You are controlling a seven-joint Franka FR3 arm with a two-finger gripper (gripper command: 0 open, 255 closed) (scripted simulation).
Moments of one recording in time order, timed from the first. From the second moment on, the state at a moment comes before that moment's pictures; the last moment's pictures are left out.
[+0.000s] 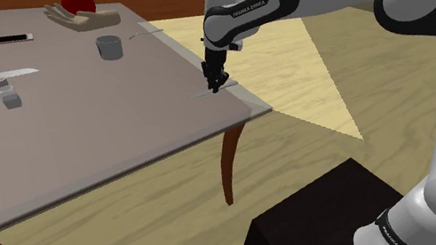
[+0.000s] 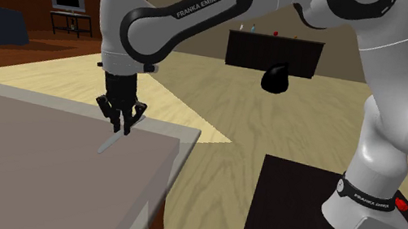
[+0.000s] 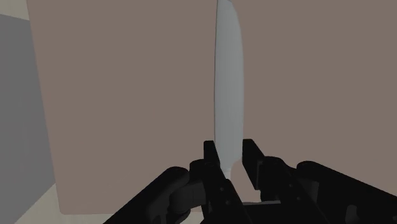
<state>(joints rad) -0.01 0.53 0.25 -1.57 -0.16 2.11 1.73</state>
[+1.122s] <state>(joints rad) -0.01 0.48 0.26 -1.48 -0.14 1.97 1.72</state>
